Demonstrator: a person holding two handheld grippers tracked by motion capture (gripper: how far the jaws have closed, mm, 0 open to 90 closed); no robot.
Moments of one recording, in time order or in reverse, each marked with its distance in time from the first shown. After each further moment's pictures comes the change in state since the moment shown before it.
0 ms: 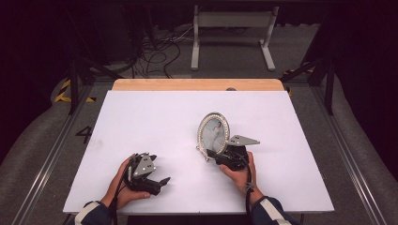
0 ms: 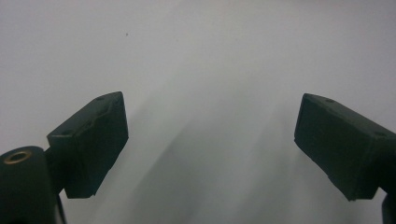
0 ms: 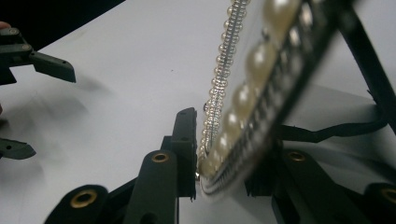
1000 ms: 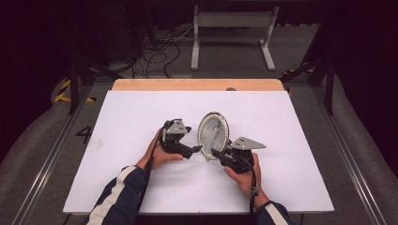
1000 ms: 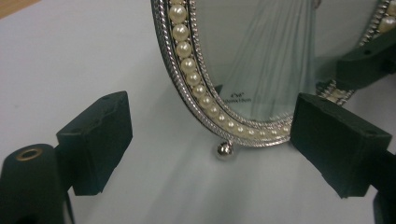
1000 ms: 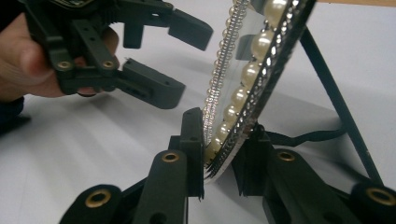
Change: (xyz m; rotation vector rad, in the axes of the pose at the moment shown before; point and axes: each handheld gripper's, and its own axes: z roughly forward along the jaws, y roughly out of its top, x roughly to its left) left arm 0.048 0.095 0.095 -0.133 -0.205 -0.030; right arm 0.003 0.000 -0.019 -0.051 -0.031 -0.066
